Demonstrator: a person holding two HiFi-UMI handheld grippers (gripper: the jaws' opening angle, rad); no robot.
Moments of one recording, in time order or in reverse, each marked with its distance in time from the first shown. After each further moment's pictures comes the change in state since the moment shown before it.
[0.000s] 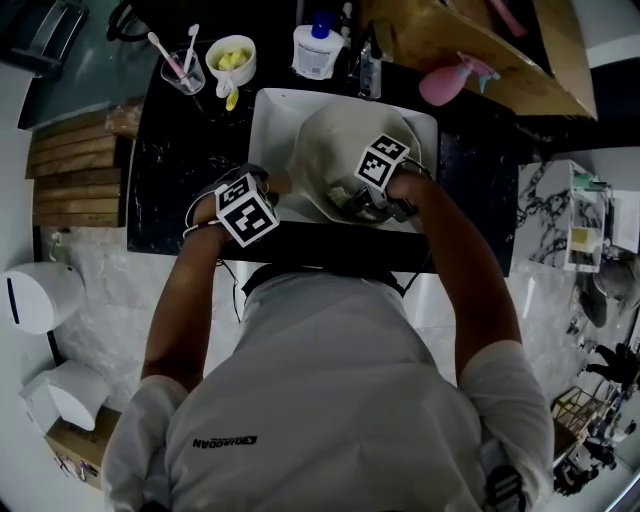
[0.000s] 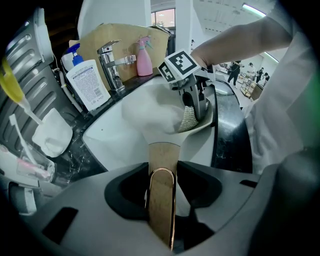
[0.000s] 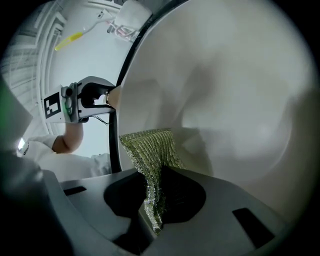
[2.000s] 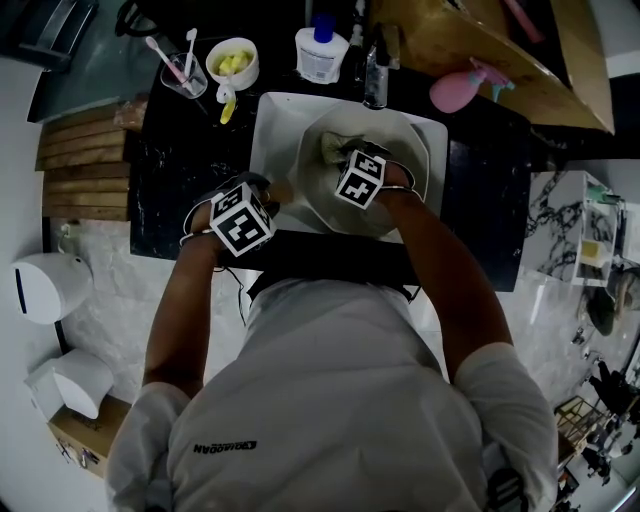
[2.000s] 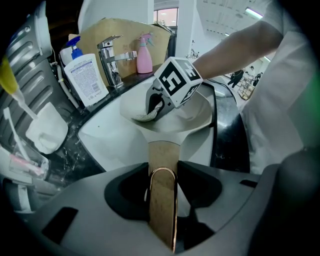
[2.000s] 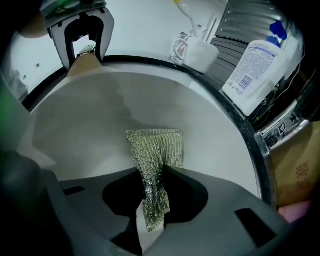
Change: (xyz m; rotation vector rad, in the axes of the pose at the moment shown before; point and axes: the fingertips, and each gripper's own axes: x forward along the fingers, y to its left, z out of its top) left arm 0.003 0.000 -0.002 -0.035 0.008 -0.062; right arm -0.060 -0.070 0.130 -0.769 -0.217 -0.988
